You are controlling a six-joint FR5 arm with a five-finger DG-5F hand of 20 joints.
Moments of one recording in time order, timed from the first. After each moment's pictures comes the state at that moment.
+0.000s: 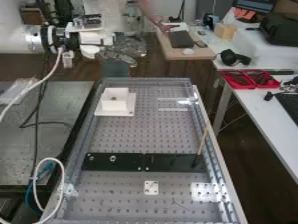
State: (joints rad) arm 1.82 -1.45 -2.12 -2.79 -1.48 -0.69
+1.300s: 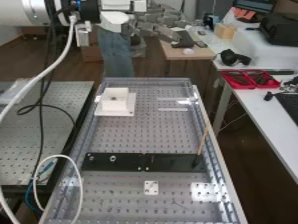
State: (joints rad) arm 1.48 -1.67 -1.63 -3.02 -1.78 -0.64
